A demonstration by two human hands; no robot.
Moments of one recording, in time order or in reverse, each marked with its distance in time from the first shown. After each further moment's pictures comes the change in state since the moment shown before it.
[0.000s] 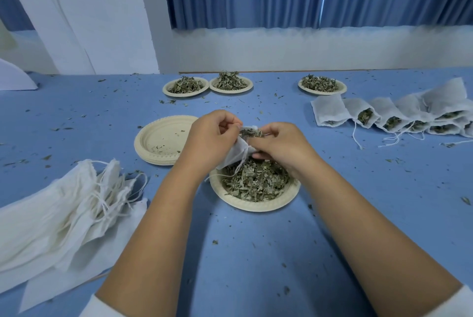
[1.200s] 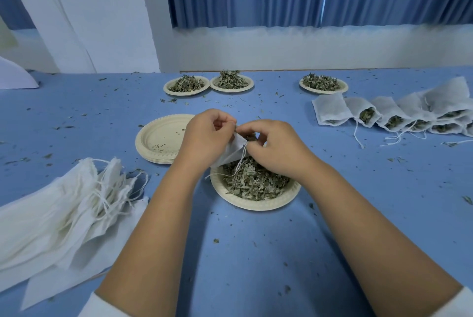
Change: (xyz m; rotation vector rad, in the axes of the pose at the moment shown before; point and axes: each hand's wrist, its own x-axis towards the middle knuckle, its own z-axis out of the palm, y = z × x) left_hand 0.002 -0.002 -0.003 -0.049 0.041 -0.099; right_hand -0.012 -0.003 0.002 -0.546 -0.092 -0.600
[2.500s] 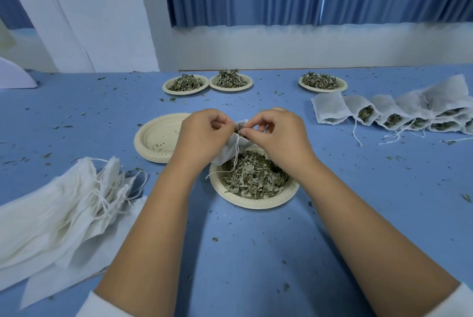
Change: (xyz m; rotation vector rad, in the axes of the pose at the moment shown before) left_hand -0.003 0.001 -0.005 0.107 0.018 0.053; right_hand 0.003 0.000 0.000 0.040 0.264 0.104
